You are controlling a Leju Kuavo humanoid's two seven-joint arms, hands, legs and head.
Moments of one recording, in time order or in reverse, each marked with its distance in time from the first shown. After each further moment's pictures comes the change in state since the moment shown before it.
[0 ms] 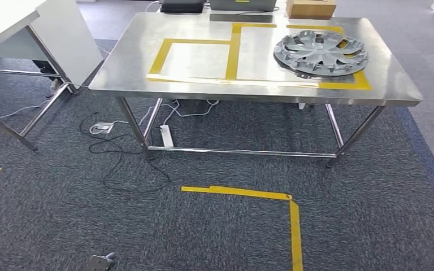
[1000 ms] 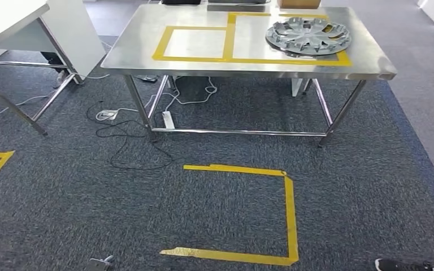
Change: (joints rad) left arm 0.001 -0.003 0.056 0.000 -0.039 -0.013 0.000; right arm -0.005 0.001 -0.038 -0.011 0.106 -0.001 -0.014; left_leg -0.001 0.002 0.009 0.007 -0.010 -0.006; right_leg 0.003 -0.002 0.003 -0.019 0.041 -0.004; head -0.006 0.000
